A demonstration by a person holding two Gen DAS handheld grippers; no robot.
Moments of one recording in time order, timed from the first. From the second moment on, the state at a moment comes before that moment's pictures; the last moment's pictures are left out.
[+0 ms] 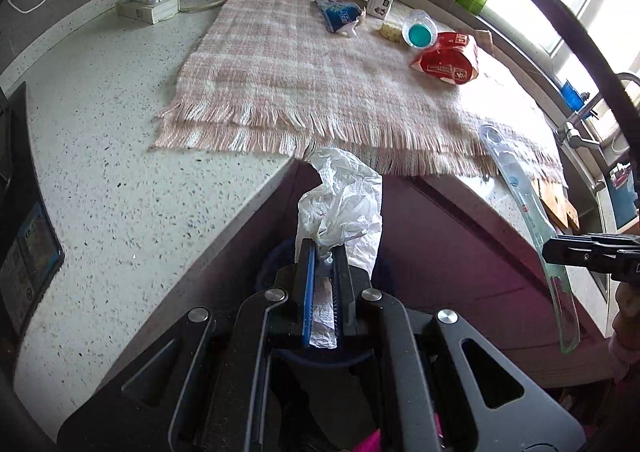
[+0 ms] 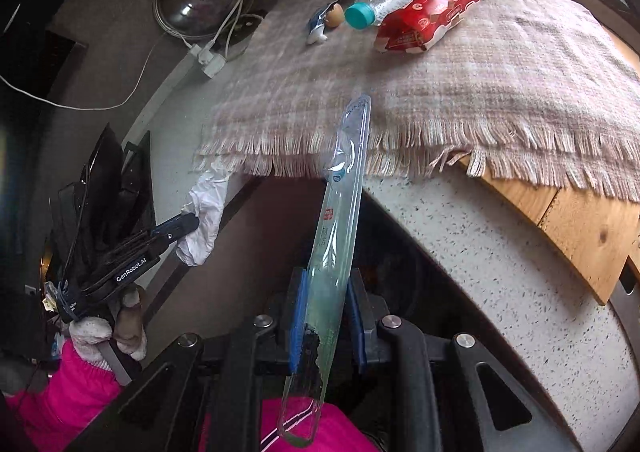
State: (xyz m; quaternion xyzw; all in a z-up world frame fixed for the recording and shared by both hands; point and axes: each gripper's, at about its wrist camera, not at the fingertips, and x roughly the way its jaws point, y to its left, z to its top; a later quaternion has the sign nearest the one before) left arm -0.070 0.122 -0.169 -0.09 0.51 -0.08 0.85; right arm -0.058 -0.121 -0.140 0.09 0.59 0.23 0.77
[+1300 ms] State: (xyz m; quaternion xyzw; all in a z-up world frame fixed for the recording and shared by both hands) left arm -0.077 0.085 -0.310 -0.05 0.64 -0.09 0.76; right arm -0.074 -0.048 -0.311 -0.02 0.71 0.19 0.67
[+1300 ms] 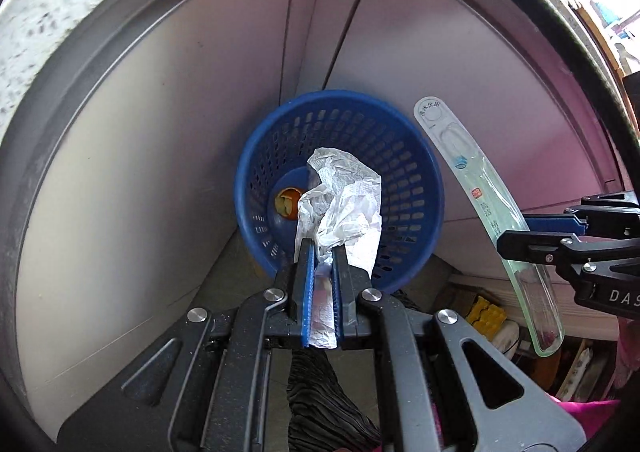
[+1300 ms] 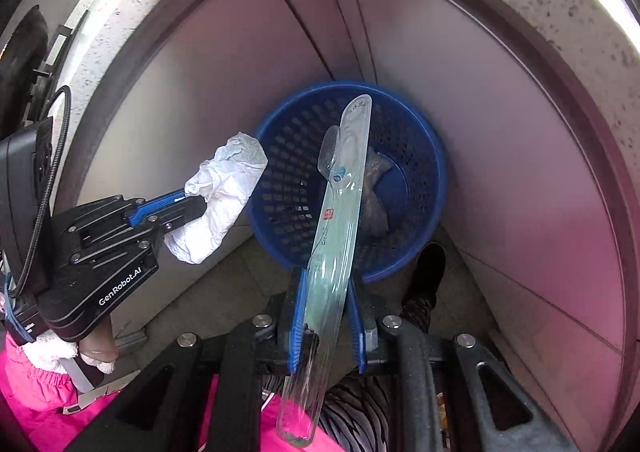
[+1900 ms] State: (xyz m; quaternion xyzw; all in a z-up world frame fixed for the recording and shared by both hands) left arm -0.081 0.081 -0.301 -0.04 0.63 -0.10 0.77; right arm -0.064 -0.050 -0.293 -0.03 0.70 0.19 0.69
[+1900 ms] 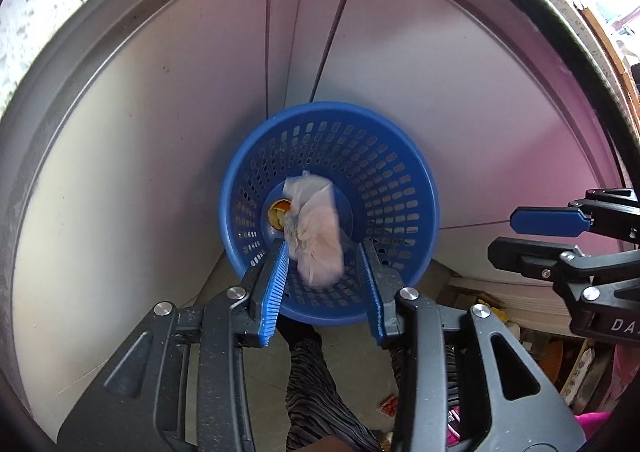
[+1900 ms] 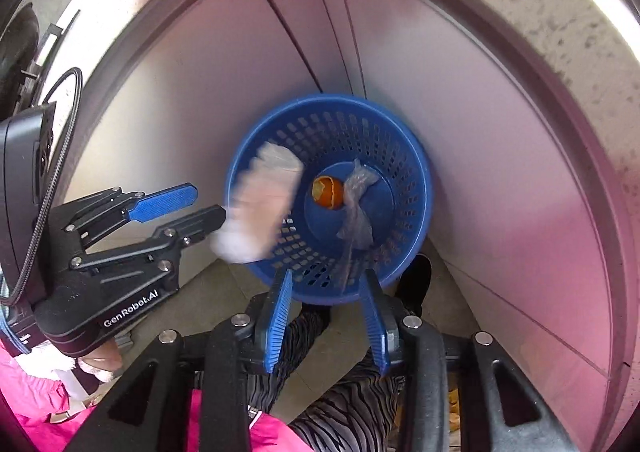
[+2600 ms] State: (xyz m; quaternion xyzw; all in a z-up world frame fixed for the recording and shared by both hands) left arm -0.080 0.079 -0.263 -0.04 0.60 -0.11 0.79; right arm -0.072 -0.084 -0.229 0.01 0.66 0.21 0.72
